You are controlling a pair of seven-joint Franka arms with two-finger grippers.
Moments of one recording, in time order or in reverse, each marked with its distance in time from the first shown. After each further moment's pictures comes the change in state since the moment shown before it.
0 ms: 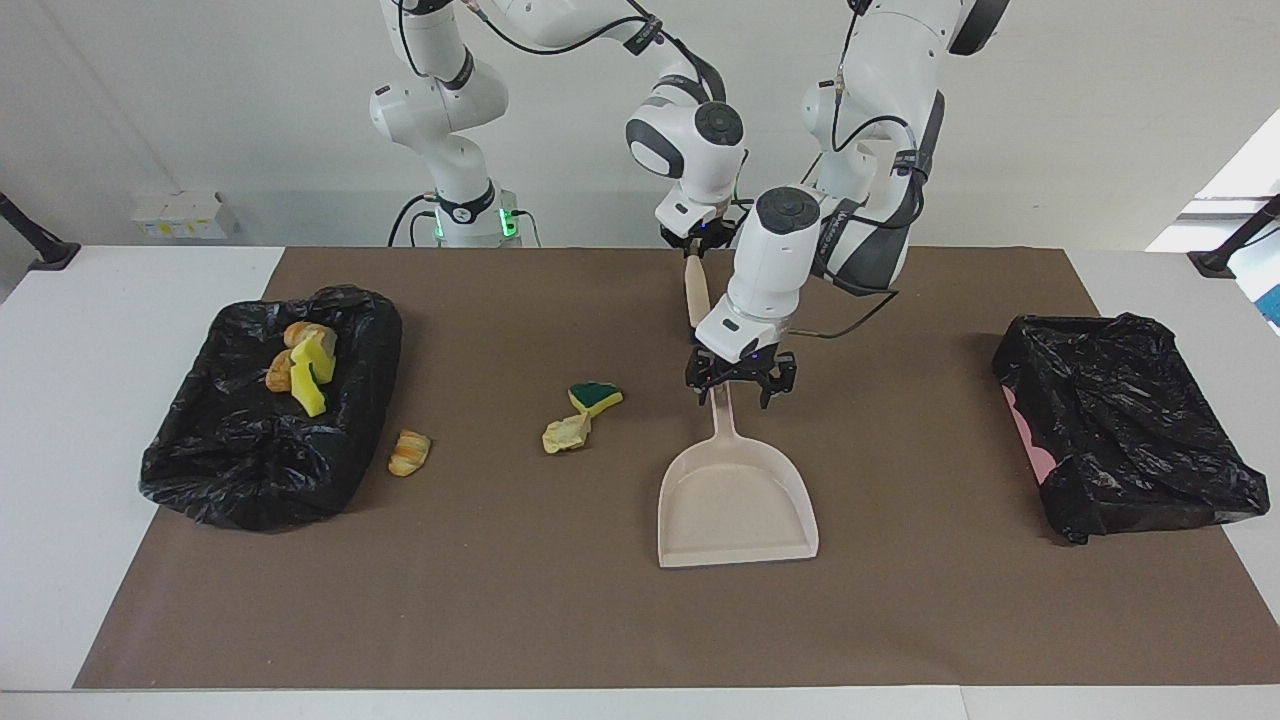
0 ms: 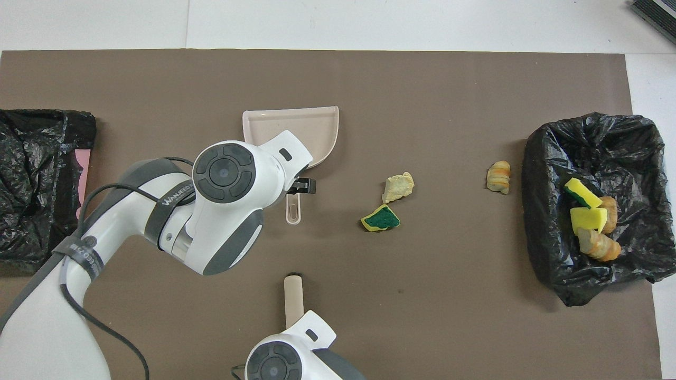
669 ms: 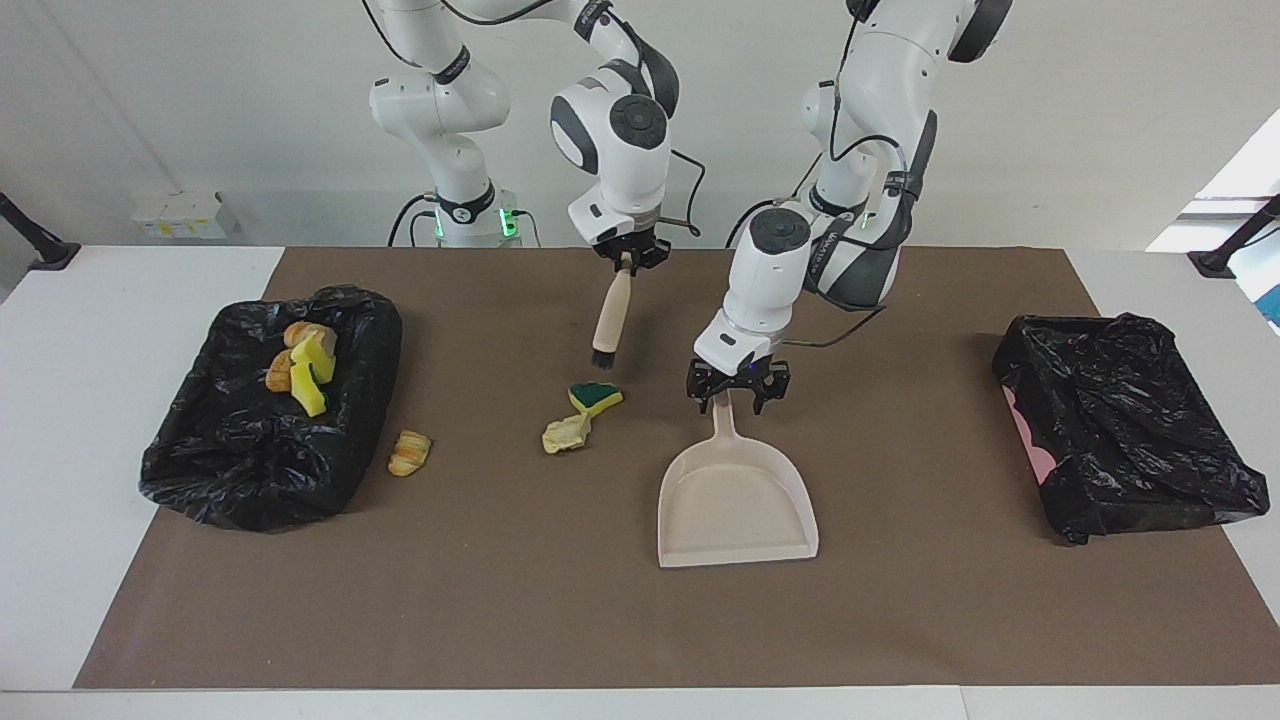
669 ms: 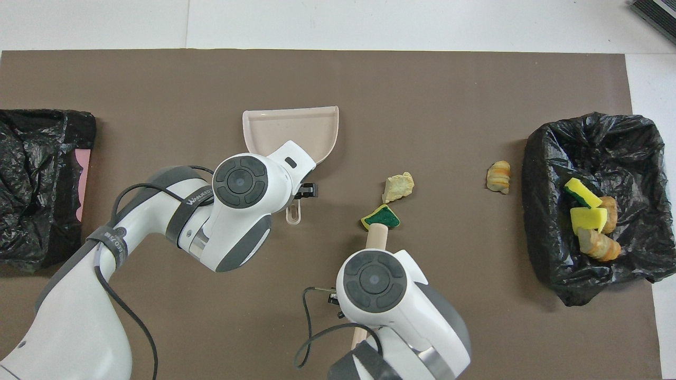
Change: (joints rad) left arm 0.000 0.019 -0.001 -0.046 0.019 0.035 -0.057; right arm -0.325 -0.176 -0.006 0.026 -0.005 -0.237 -0.096
